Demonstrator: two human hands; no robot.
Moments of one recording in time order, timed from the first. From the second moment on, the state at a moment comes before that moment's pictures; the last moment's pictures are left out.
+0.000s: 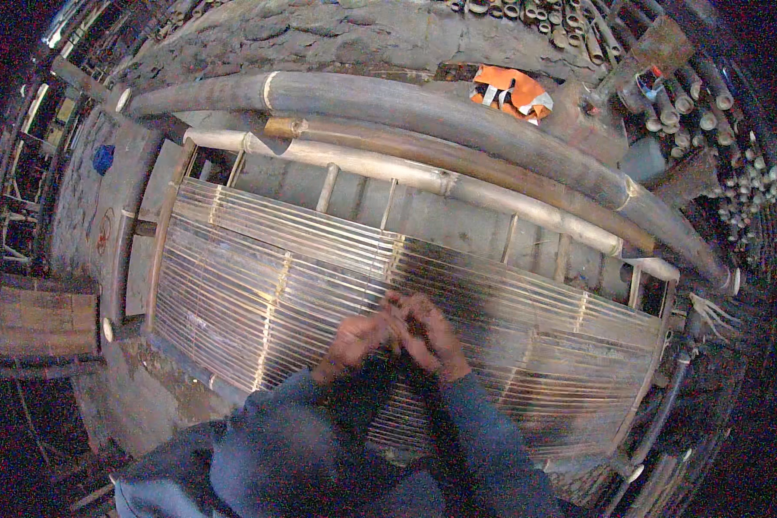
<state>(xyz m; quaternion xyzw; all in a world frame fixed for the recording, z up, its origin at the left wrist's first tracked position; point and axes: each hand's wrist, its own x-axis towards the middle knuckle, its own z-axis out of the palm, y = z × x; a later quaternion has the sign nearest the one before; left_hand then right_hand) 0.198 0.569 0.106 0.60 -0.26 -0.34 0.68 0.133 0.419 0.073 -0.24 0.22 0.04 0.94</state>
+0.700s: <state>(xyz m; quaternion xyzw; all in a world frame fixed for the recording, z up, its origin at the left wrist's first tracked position) 0.283 0.507 0.037 0.78 -0.50 -0.12 0.36 0.129 0.335 0.065 -0.63 0.26 0.03 0.73</state>
